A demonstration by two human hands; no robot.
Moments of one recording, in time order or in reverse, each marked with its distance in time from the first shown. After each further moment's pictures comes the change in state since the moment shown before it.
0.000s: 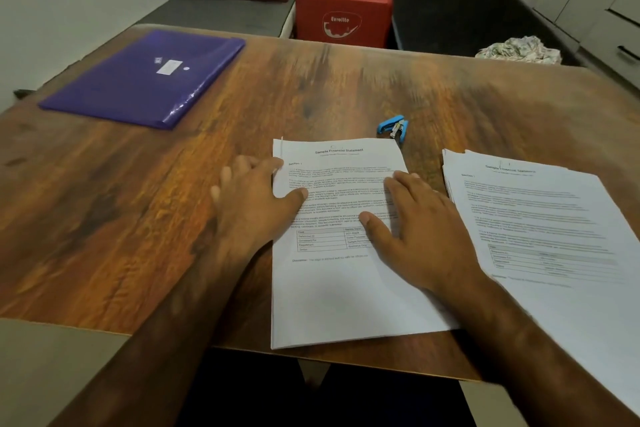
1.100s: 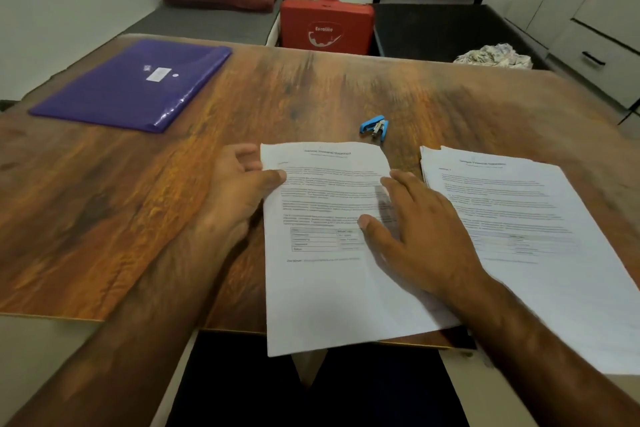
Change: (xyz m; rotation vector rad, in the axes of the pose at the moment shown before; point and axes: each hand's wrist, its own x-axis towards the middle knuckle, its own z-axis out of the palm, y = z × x) left_hand -0.013 0.020 -0.032 -1.039 -0.121 -0.321; right_hand -0.038 0.000 -0.029 0.114 0.053 -0.029
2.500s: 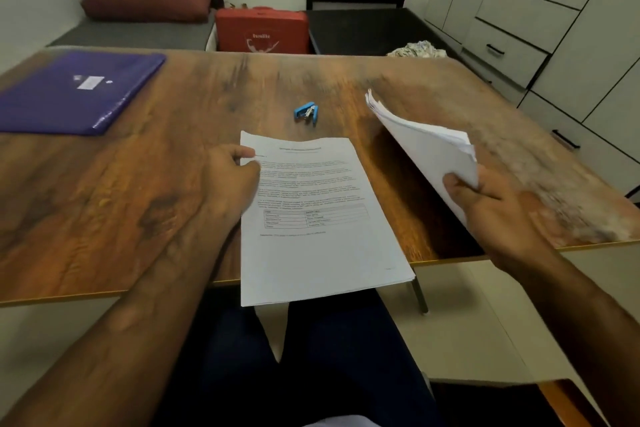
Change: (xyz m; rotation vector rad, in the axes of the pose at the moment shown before) left_hand -0.014 -0.036 0.044 0.322 -0.026 0.302; right_hand -0.110 0.074 -0.079 0.756 0.320 0.420
